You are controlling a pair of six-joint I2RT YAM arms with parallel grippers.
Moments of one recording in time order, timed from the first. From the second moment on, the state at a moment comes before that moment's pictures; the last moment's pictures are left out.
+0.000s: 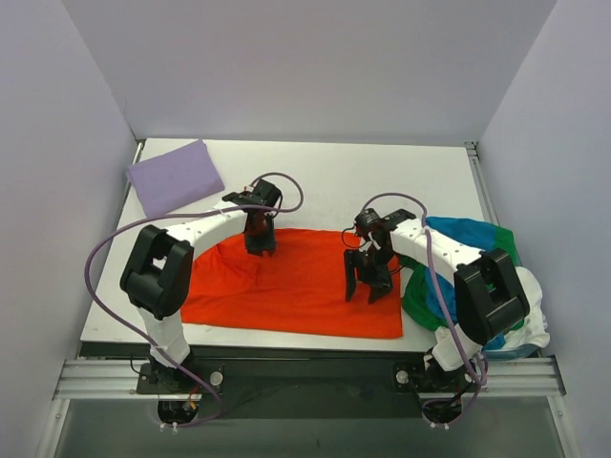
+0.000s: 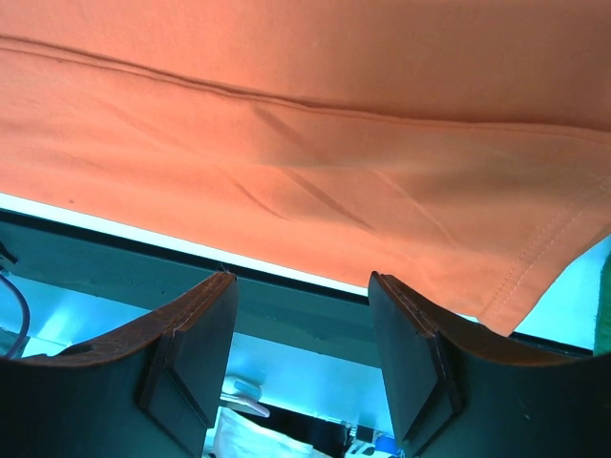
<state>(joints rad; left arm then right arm) -0.54 1.84 1.30 -0.72 -0.10 -0.60 0.52 1.60 1.02 -0.96 -0.26 0.49</state>
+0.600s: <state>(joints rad) -0.37 1.28 1.06 -0.77 -0.18 -0.68 0.52 1.63 1.05 -0.96 -0.26 0.45</state>
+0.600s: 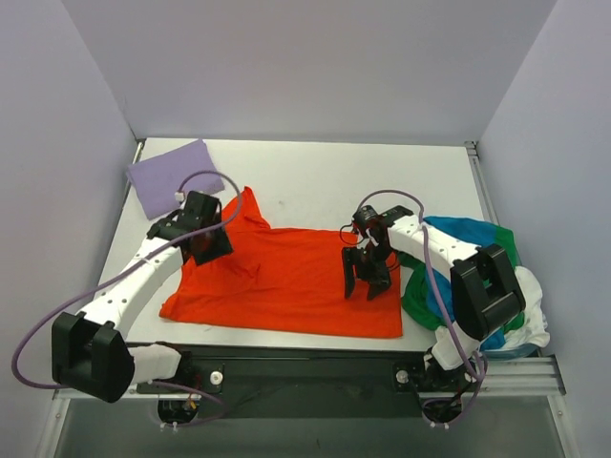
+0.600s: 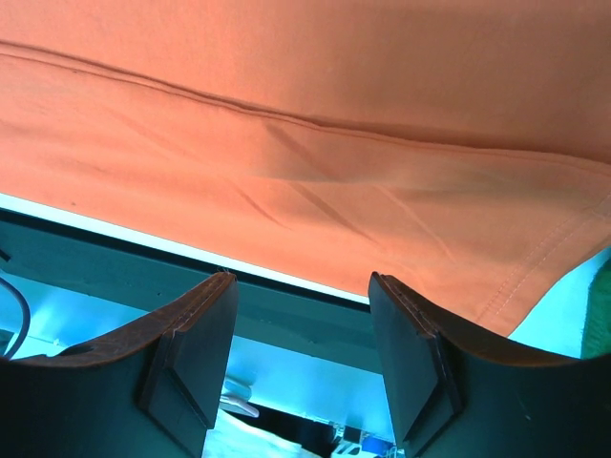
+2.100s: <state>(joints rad) -0.26 1.61 1.07 -0.52 0.00 -0.60 0.52 1.63 1.14 -1.00 -0.21 0.45</state>
